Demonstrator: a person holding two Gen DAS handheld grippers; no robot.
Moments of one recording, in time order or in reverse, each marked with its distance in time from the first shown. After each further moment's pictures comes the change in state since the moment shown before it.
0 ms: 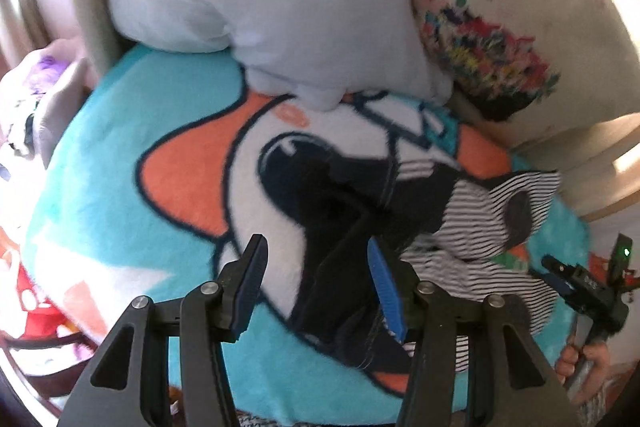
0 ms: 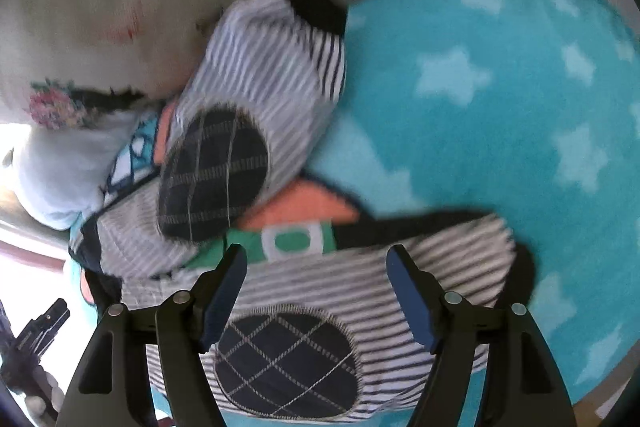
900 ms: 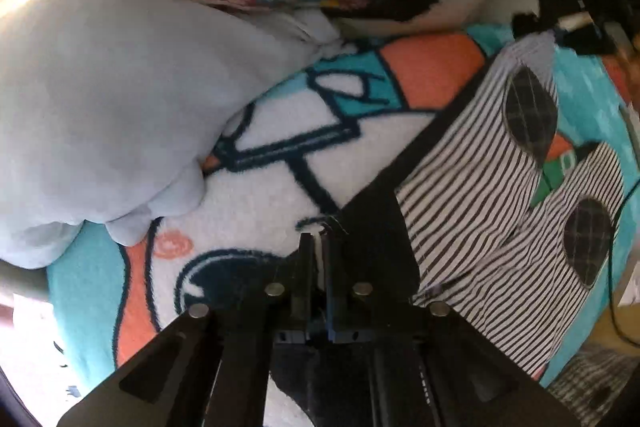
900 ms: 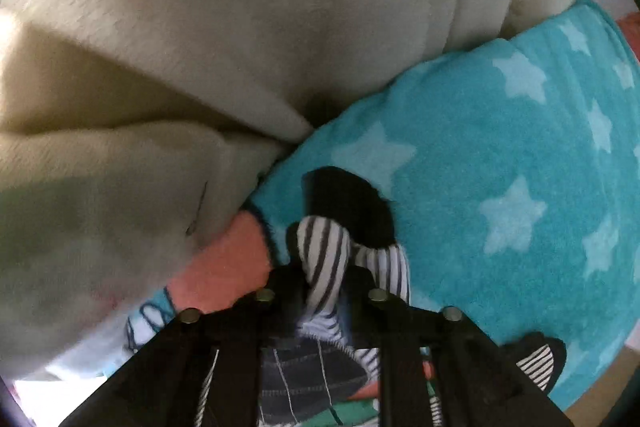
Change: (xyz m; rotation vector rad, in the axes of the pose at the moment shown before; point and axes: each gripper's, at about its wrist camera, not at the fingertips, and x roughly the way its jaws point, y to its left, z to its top) left arm 0.096 -0.102 0.042 0.665 0.117 0.044; right arm 0.045 0.052 0.135 0.263 0.039 -0.117
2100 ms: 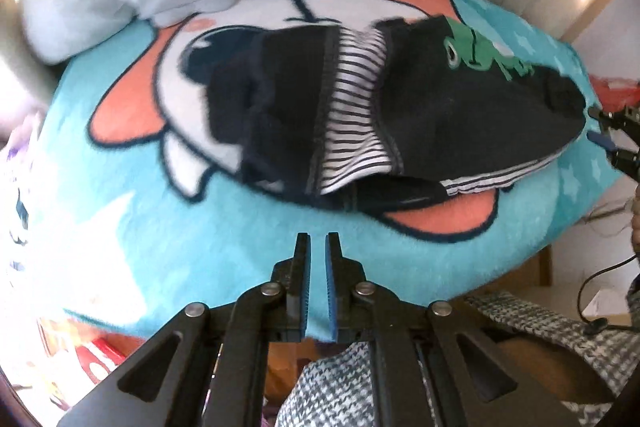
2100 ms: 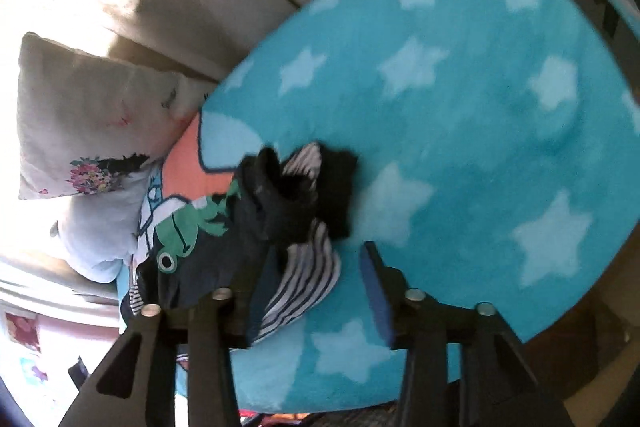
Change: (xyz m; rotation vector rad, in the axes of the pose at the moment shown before) left arm -0.077 -0.035 -0.174 -0.256 0.068 -0.039; right arm -0.087 -0.226 -0.172 0.032 -0.137 0.277
